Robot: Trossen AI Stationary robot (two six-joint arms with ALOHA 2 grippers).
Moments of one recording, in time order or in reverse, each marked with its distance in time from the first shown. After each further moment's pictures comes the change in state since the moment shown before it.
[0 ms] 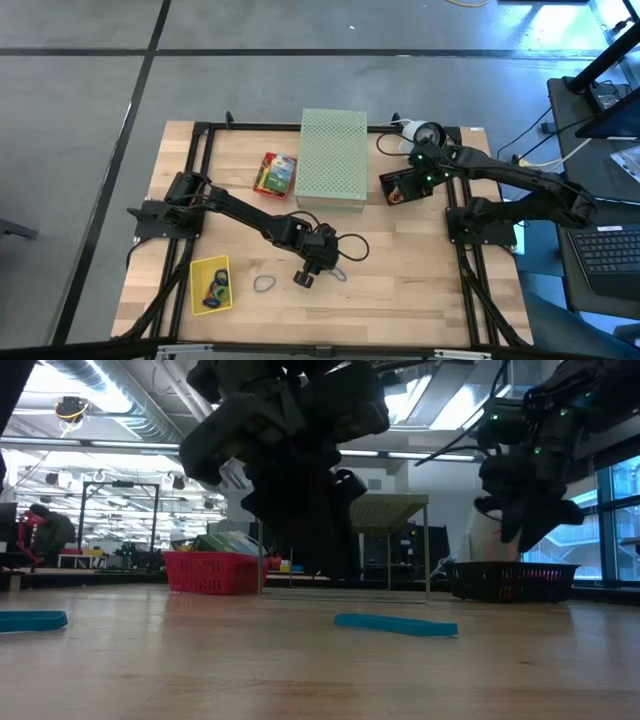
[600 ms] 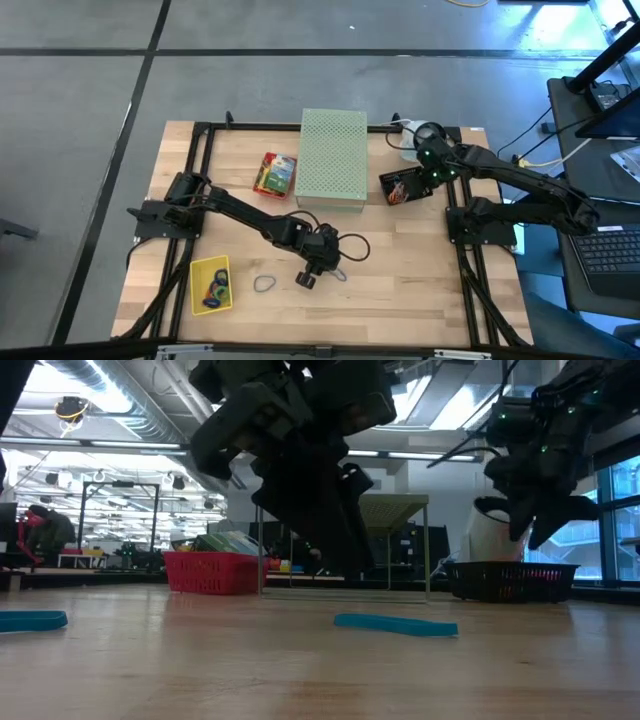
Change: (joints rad) left arm 0.001 0.000 0.000 0.045 0.000 0.001; right arm -0.070 -0.054 0.000 -0.057 0.029 0.054
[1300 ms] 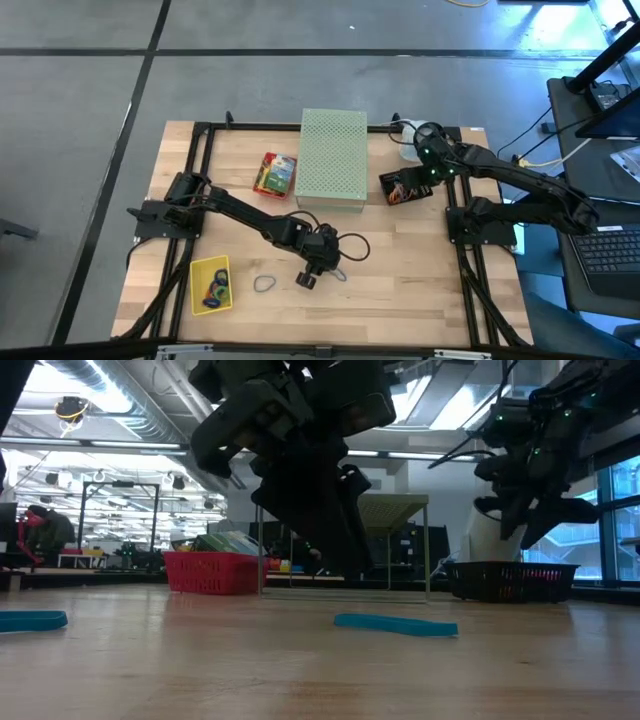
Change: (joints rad) left arm -0.001 0.000 0.000 -0.003 0.000 -0.027; right arm -0.015 0.012 -0.006 0.058 -0.030 0.130
